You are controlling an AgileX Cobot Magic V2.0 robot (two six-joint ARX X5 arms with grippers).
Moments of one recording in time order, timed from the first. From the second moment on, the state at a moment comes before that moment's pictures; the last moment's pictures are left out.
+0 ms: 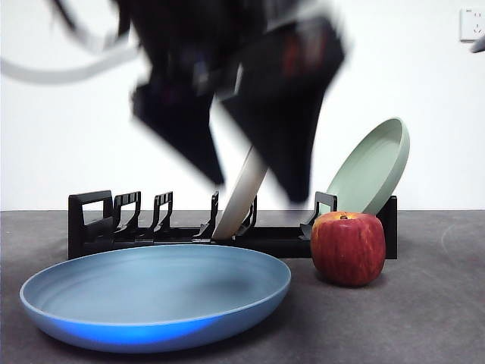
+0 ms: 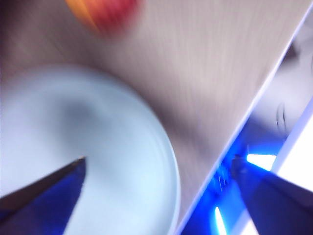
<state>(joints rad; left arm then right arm) -1.10 1.48 1.12 -0.69 -0.18 -0.10 0.03 0.91 0.91 -0.51 -0.59 0.13</state>
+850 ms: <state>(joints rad) -1.10 0.62 1.28 -0.82 -0.60 -0.09 0.58 1.39 0.97 -0.54 0.00 0.13</state>
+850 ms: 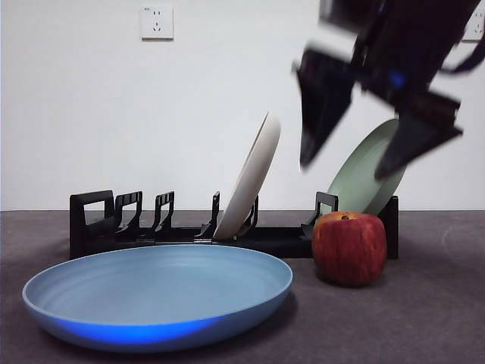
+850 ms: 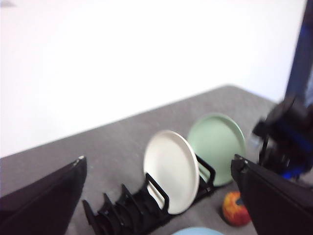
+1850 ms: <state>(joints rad) -1.10 0.61 1.28 -1.05 -0.75 -0.18 0.65 1.36 1.04 -0.46 -0.30 0.16</state>
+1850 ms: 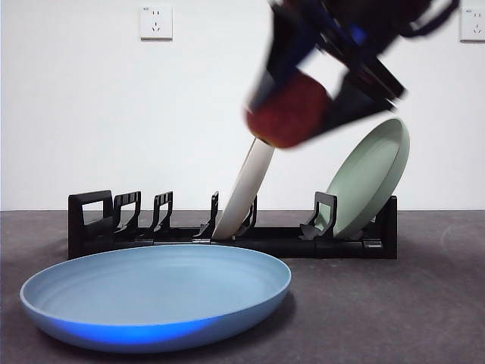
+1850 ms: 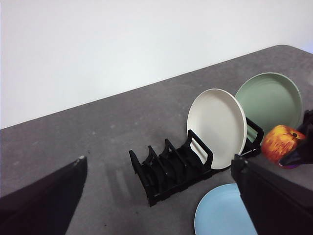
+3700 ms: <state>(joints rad) -1.10 0.81 1.28 -1.07 -0.72 -0.20 0.92 1.43 1.25 -0.61 -0.05 0.04</state>
